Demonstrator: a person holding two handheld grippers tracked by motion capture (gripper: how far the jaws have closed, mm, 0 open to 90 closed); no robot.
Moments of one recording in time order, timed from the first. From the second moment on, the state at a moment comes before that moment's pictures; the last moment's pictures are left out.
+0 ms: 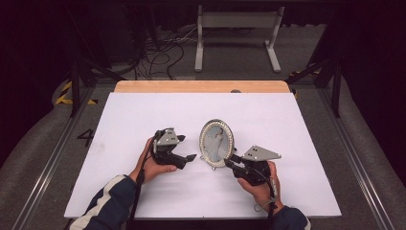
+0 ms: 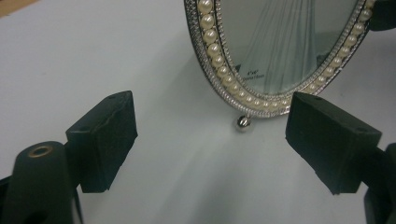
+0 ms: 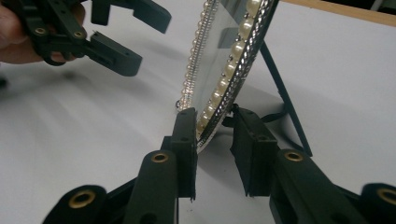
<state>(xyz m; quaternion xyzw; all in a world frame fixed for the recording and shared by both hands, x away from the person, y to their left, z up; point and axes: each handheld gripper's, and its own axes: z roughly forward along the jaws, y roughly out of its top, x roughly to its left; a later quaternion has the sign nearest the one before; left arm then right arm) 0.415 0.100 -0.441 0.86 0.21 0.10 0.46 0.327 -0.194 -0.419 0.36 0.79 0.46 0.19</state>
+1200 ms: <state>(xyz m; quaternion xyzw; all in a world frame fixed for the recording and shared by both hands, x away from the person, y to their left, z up) 0.432 0.067 -0.451 0.86 0.18 0.04 0.47 0.324 -0.201 -0.410 0.36 0.77 0.49 0.22</state>
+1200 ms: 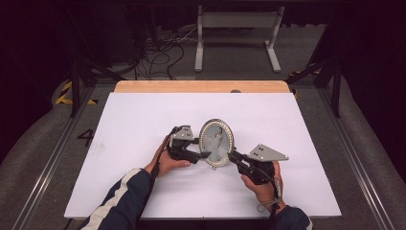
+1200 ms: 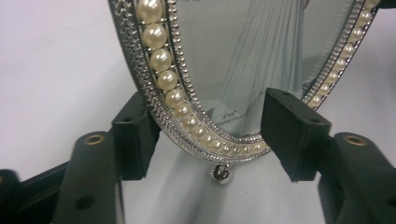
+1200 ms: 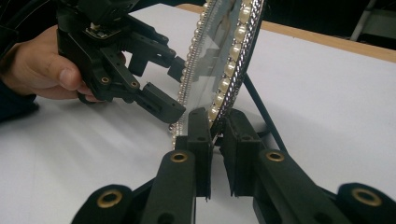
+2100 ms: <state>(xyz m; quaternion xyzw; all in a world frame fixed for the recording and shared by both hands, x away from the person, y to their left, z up) 0.422 0.077 -0.441 0.86 0.19 0.07 0.48 0.336 -0.202 -0.410 0.37 0.76 0.49 0.23</state>
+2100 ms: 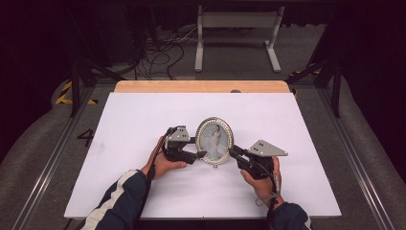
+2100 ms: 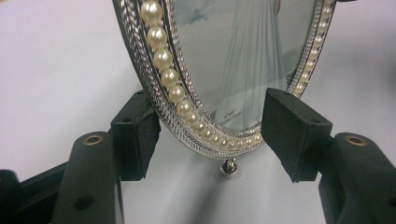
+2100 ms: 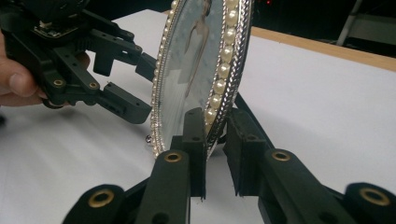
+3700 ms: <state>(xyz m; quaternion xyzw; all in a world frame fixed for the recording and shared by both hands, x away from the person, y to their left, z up) 0.402 0.081 -0.436 0.88 0.18 0.14 0.42 0.348 -0.201 -0.412 0.38 0.74 0.49 0.25</state>
